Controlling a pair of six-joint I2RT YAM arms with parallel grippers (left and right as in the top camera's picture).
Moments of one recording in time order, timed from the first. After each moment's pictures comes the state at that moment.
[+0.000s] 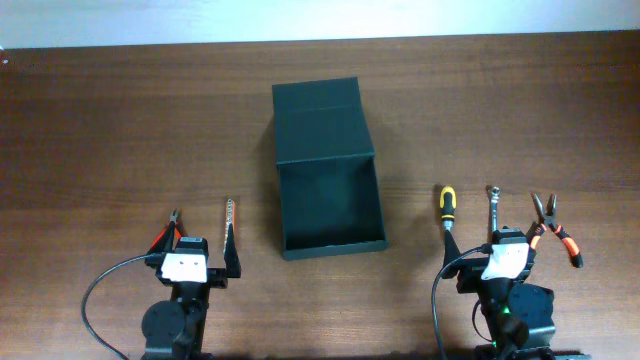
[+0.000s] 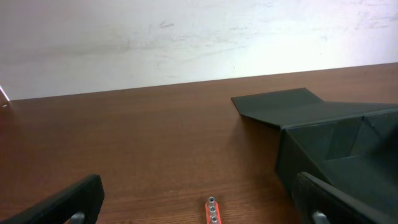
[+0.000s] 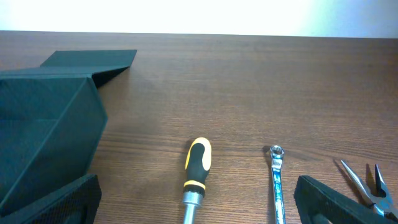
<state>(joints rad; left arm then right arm) -0.07 0.02 0.04 -0.12 -0.03 0.07 0.11 0.01 0.13 -0.42 0.06 0.02</state>
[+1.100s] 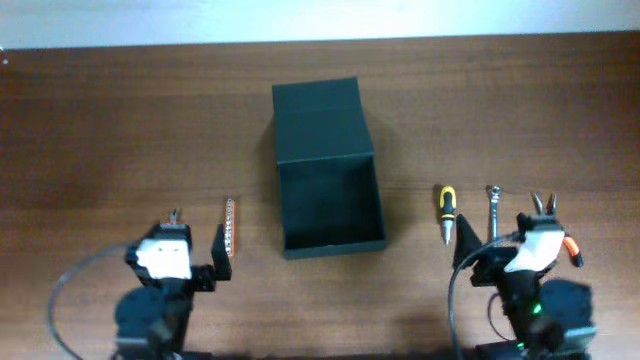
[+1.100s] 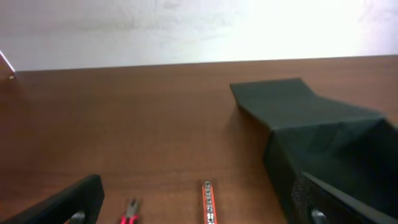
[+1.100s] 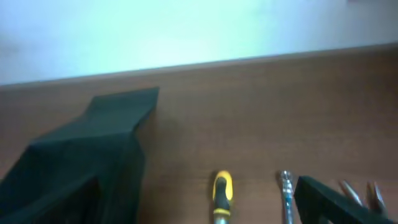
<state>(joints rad) -0.07 0.26 0.45 -0.48 -0.04 0.00 0.11 0.26 0.50 -0.55 0.01 0.16</state>
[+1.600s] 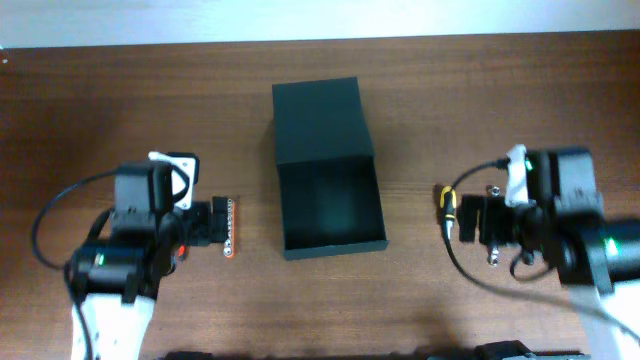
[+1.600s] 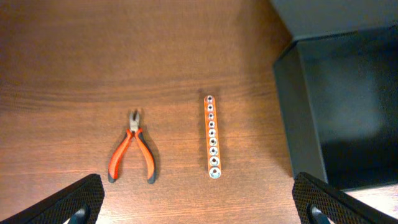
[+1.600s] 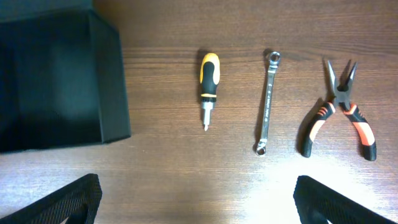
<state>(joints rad) -0.07 1.06 1.10 -1.03 -0.04 0.00 0.11 1.12 1.30 -1.31 0.00 0.16</state>
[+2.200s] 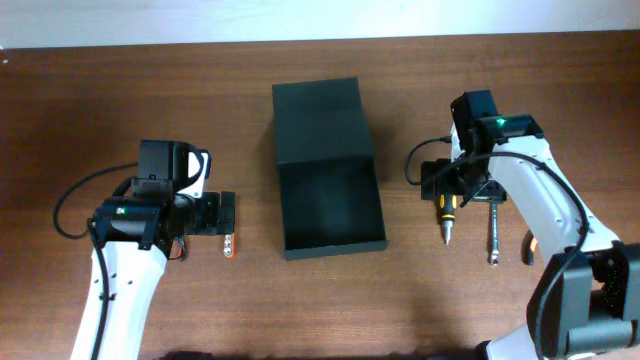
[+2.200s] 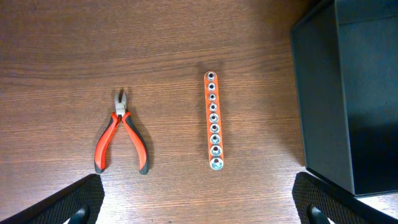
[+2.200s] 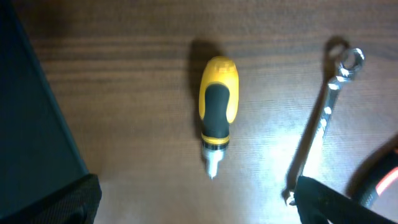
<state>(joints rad) -0.07 1.23 1.10 -1.04 -0.04 0.00 0.10 1.72 1.31 -1.10 -0.01 0.19</state>
